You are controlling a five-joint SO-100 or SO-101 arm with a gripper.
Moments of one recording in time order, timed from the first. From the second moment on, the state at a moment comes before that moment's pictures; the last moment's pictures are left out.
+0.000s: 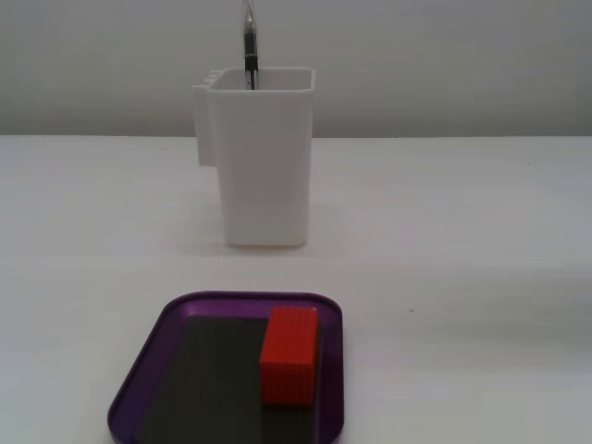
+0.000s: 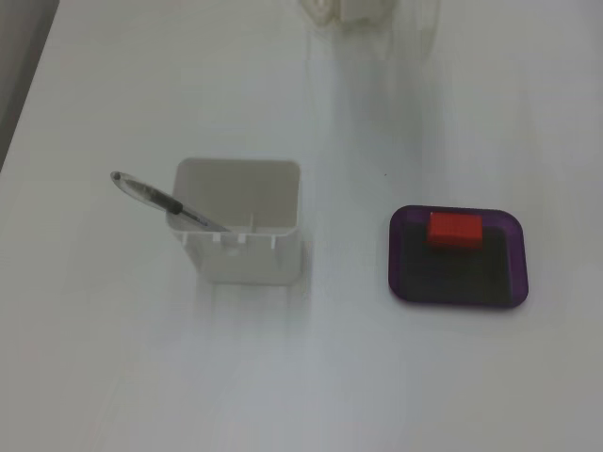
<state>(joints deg) -8.8 117.7 79.2 97.3 9.4</state>
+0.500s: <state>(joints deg) -5.8 156.4 132.8 82.1 9.4</state>
